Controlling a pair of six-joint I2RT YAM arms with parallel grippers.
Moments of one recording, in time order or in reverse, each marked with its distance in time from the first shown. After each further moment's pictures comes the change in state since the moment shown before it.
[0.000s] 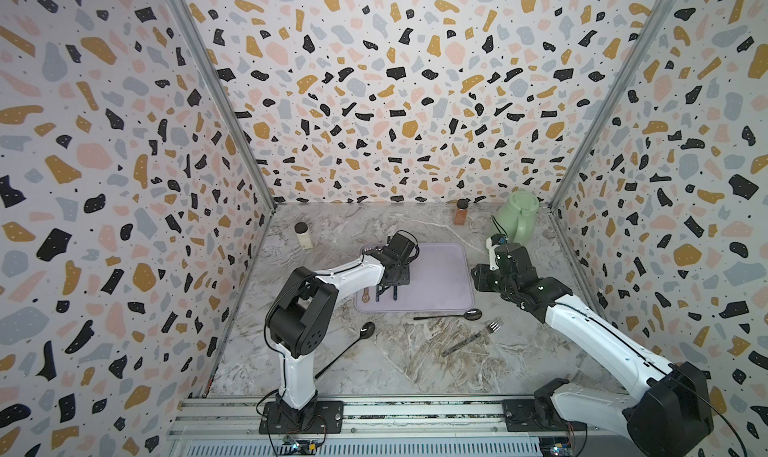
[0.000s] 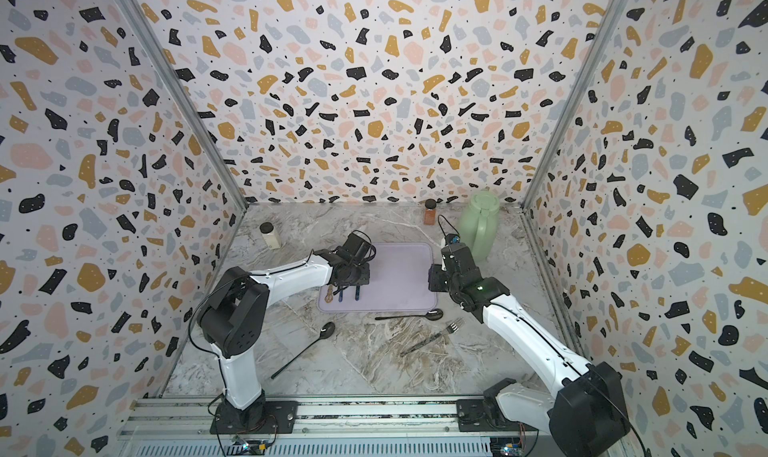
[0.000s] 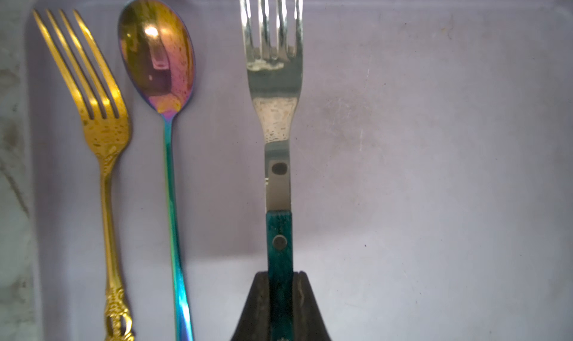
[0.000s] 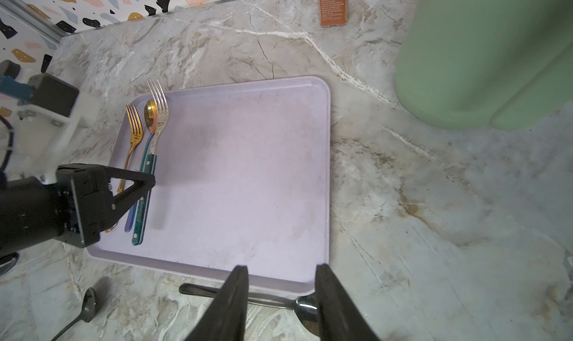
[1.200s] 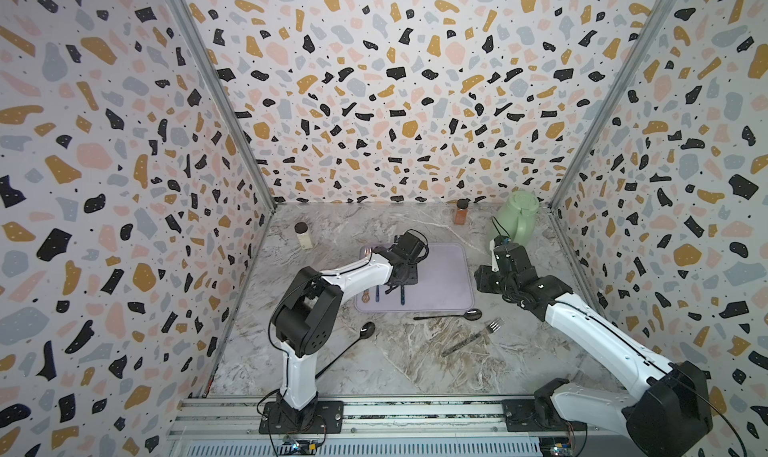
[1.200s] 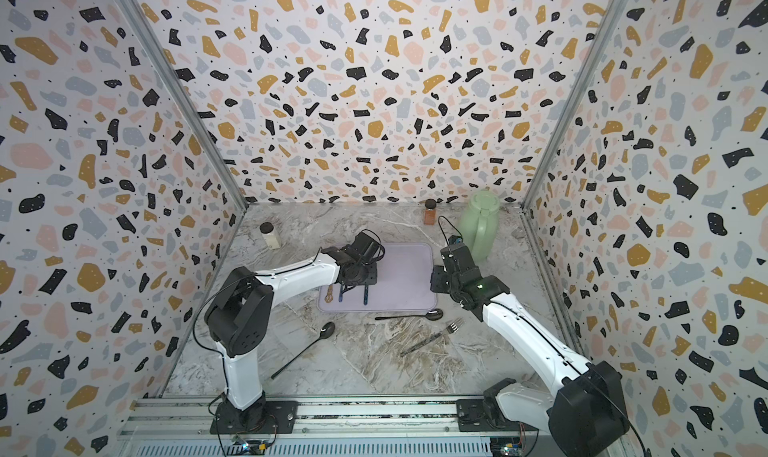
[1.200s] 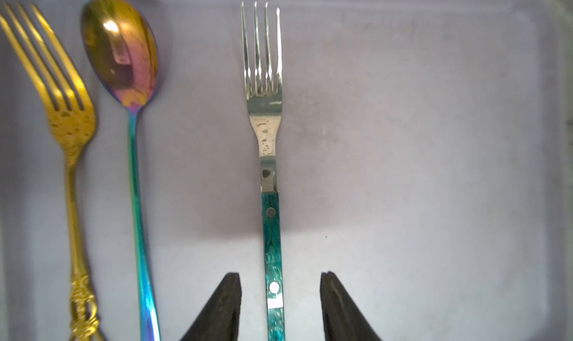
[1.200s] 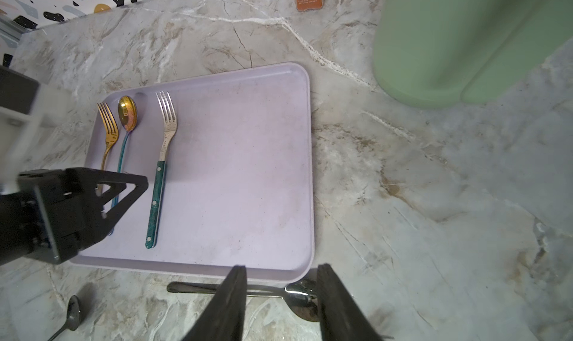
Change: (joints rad) left arm -0.063 -0.034 0.064 -0.079 -0.011 -0.036; right arm 0.000 0.005 0.027 -0.084 0.045 0.050
